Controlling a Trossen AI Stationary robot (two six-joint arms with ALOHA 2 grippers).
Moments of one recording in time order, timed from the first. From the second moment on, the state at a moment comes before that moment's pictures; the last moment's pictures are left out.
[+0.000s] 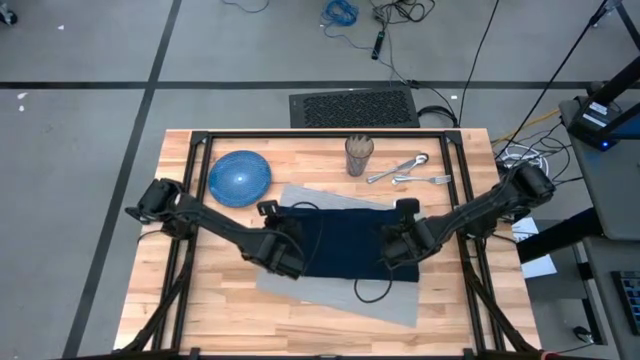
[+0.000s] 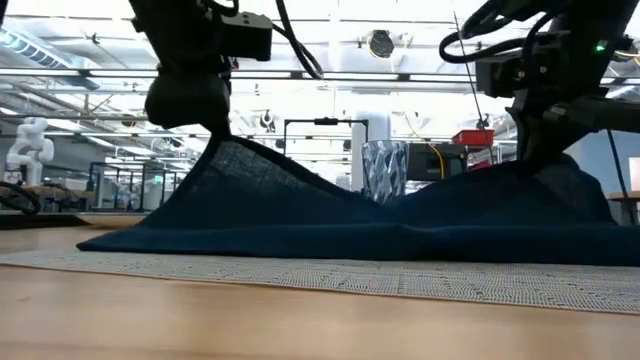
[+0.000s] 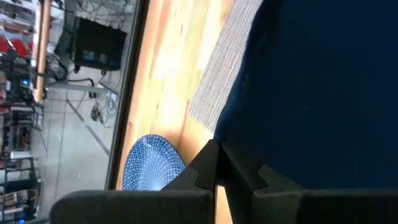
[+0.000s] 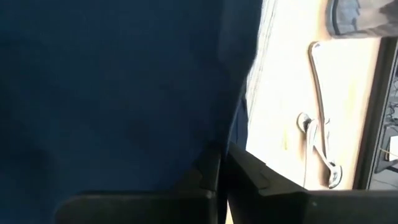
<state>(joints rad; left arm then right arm) -0.35 1.81 1.31 -1.18 -0.83 -0.58 0.39 1.51 0.95 -1.06 0.50 0.38</state>
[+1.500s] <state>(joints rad) -0.29 1.80 1.18 -1.11 -0.83 -0.60 0.21 1.47 0.95 -1.01 0.40 0.29</state>
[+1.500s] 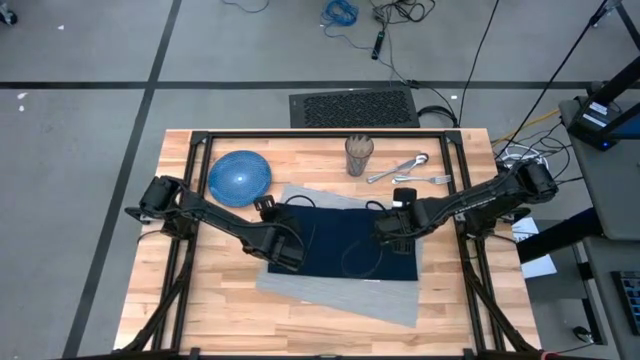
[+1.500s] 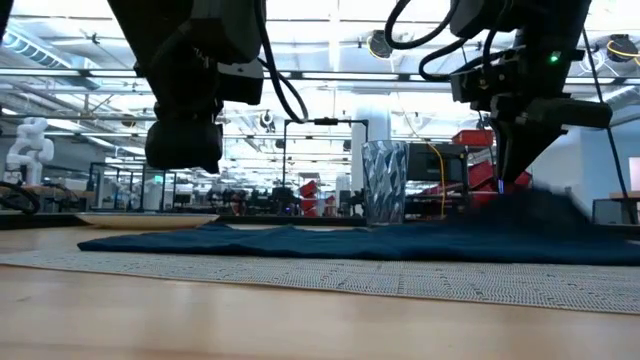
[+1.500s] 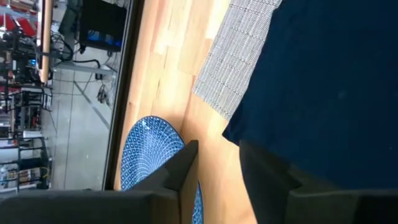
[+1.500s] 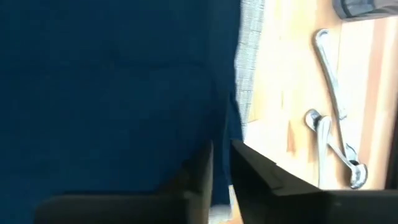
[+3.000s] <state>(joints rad) -0.56 1.80 1.18 -0.72 -0.61 -0.52 0.89 1.44 0.95 -0.80 0.47 0.88</state>
